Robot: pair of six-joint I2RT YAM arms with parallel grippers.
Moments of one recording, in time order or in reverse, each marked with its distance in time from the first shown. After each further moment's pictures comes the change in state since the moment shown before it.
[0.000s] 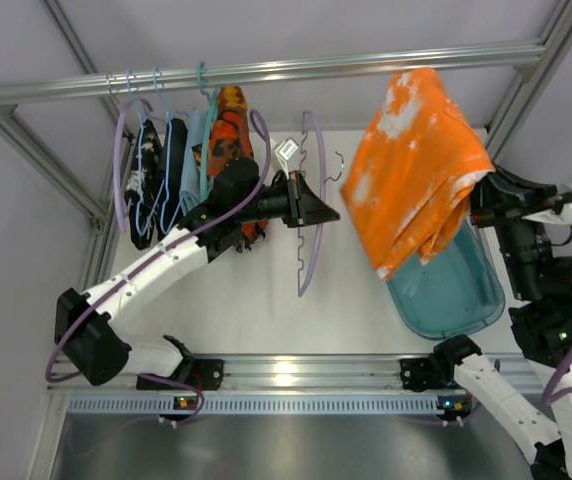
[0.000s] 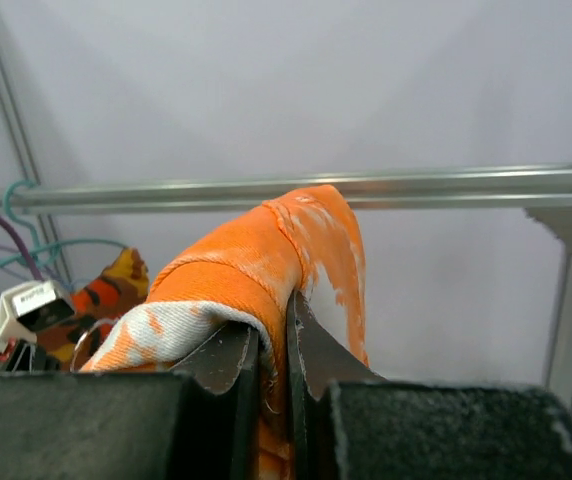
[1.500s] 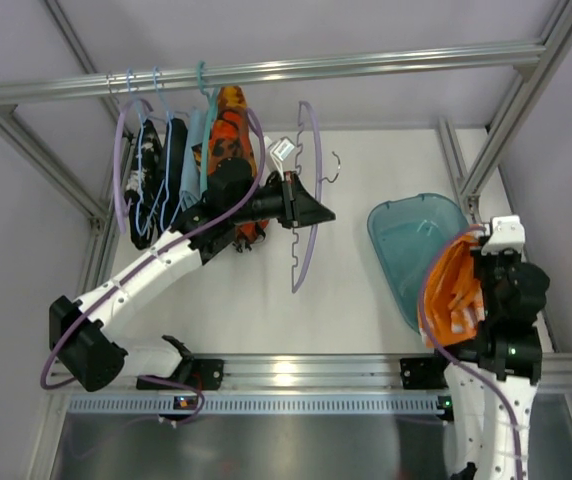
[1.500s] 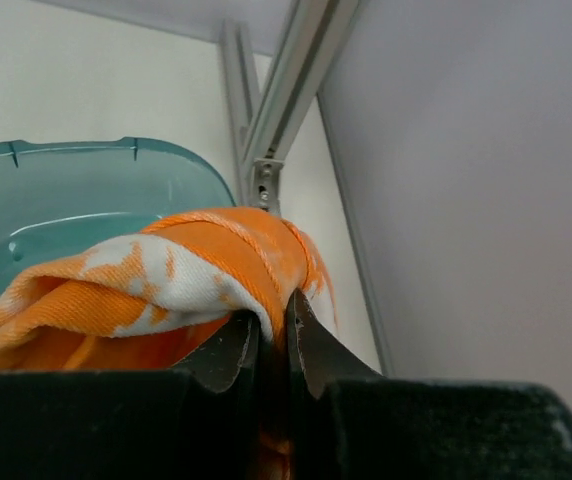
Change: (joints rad) left arm 0.008 -0.040 -0.002 -0.033 0.001 0.084; right arm -0.563 -0.317 -0.359 -0.549 -0.028 -0.370
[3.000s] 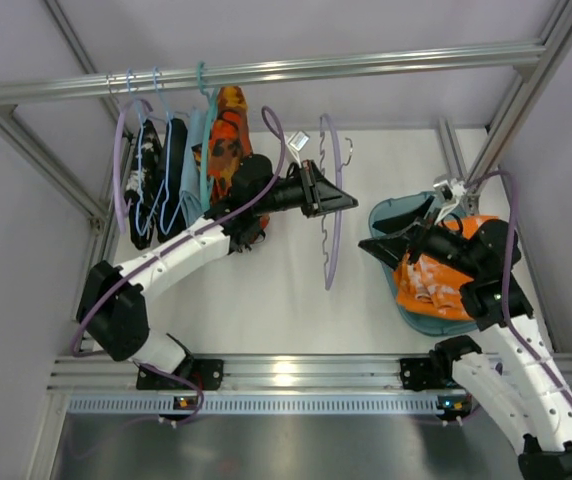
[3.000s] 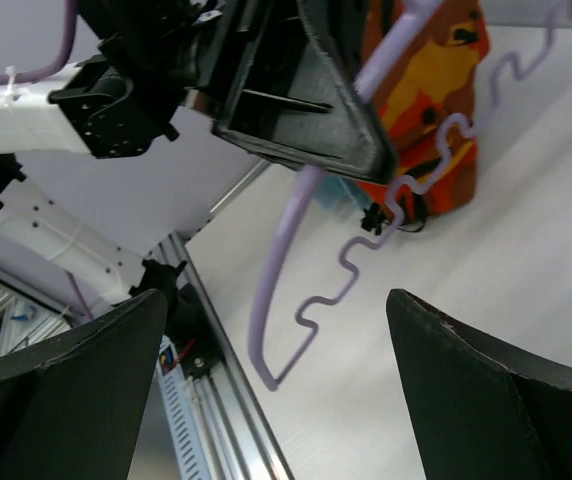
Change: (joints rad) left arm -0.007 0.196 -0.006 0.352 0.042 -0.331; right arm 0.377 0.405 -0.001 0.552 -0.822 0.905
